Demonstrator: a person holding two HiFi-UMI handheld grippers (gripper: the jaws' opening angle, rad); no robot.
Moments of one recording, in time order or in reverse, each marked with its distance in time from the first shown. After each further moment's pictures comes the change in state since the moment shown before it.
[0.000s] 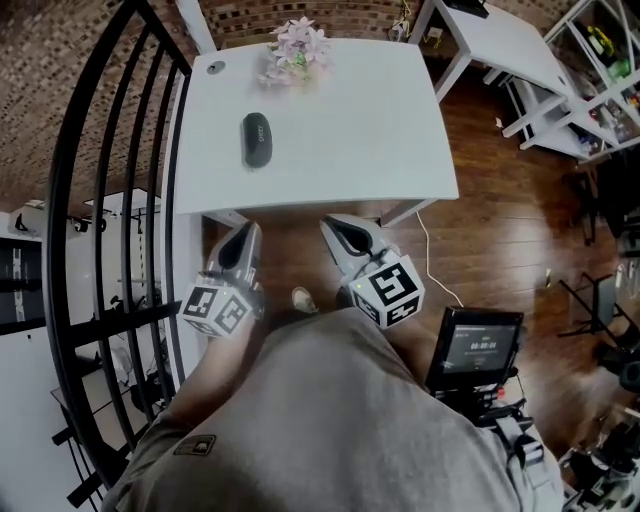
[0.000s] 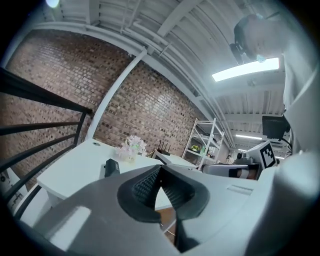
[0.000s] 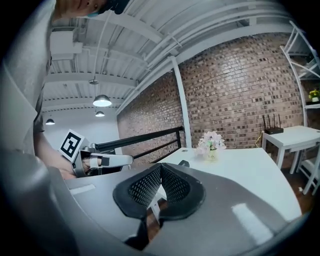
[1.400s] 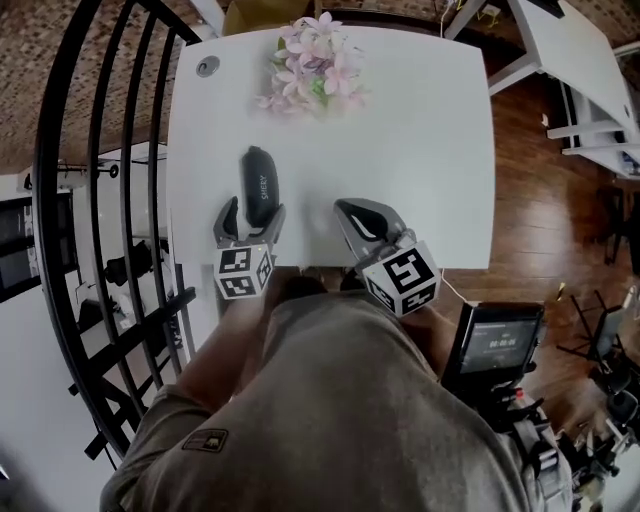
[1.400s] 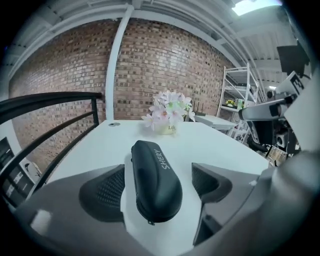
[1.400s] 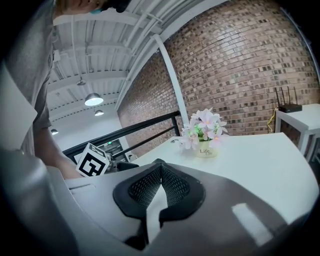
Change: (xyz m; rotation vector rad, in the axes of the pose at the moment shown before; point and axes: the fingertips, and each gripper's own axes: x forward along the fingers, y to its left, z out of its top) left arm 0.191 0.171 -0.080 0.197 0.418 0.354; right arm 0.157 -0.160 -0.002 0.104 0.162 0.101
